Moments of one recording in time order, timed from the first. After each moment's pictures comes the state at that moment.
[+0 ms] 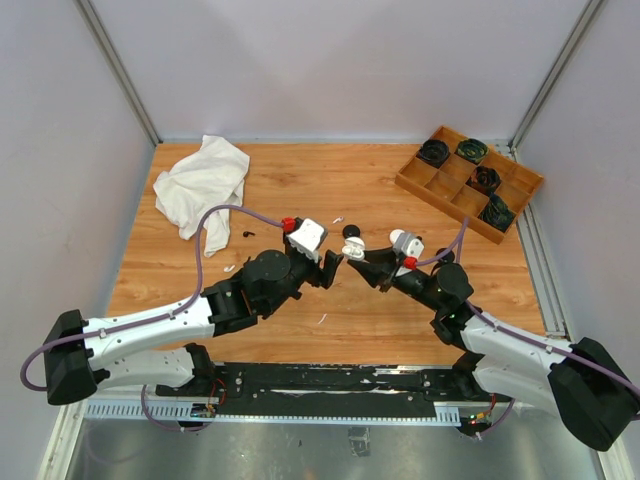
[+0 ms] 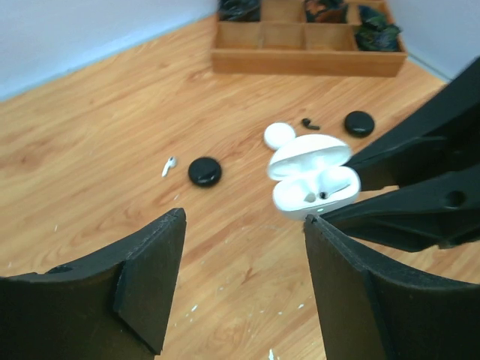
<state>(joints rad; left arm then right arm) -1.12 1.05 0.73 0.20 -0.46 -0.06 0.69 0.99 0.25 0.91 -0.36 -0.01</state>
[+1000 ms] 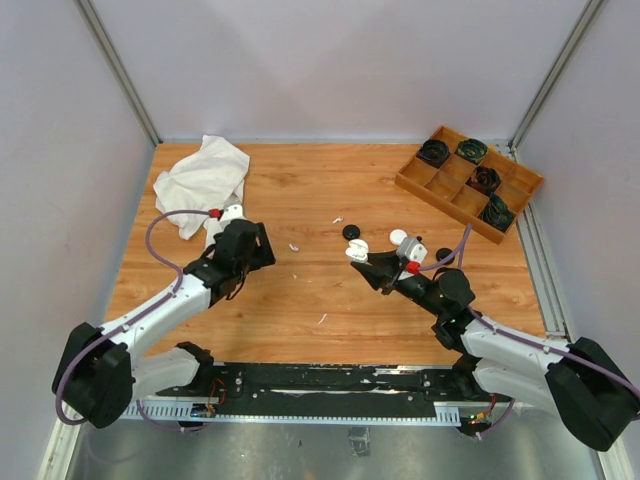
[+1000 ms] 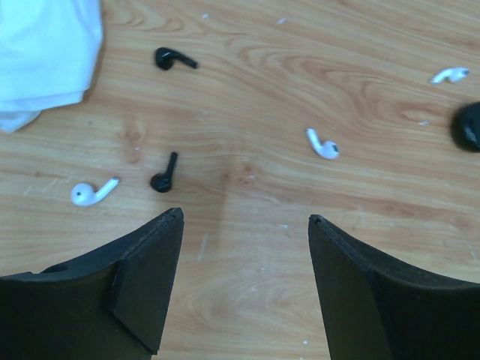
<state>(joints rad) -0.56 1.10 0.63 -0.20 -0.43 -0.60 0.69 0.99 0.19 0.99 -0.32 -0.01</state>
